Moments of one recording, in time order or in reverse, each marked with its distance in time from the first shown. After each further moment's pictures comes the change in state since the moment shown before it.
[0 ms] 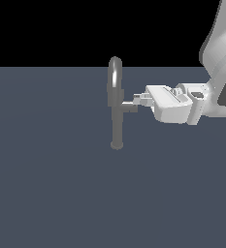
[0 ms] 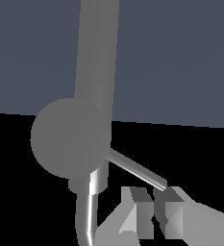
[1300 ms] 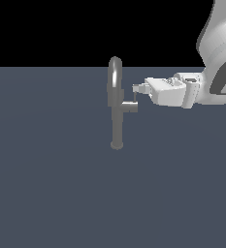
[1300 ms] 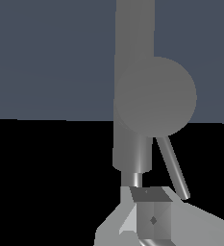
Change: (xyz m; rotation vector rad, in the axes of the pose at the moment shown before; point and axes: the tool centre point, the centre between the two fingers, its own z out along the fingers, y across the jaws) arm -0.019 -0.042 0.001 0.011 0.007 0.047
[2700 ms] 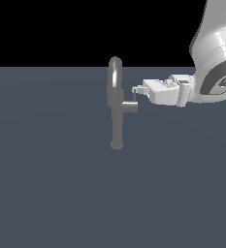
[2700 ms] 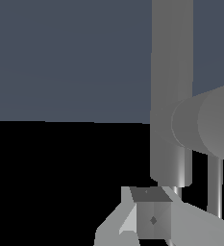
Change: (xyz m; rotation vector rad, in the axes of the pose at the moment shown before) arm 0.012 -0.039 -0.001 -0.025 0.010 -0.001
